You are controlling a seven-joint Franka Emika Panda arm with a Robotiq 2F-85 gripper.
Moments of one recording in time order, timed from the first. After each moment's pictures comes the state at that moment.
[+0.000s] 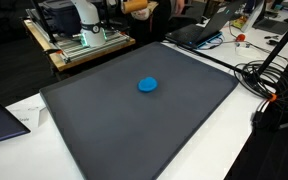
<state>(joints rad) 0.00 -0.45 0.05 -2.09 0.07 1.65 0.06</state>
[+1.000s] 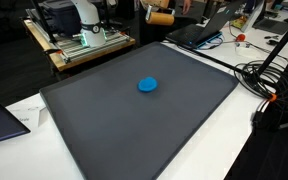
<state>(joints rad) 0.11 0.13 0.13 -1.52 -0.16 1.51 0.42</state>
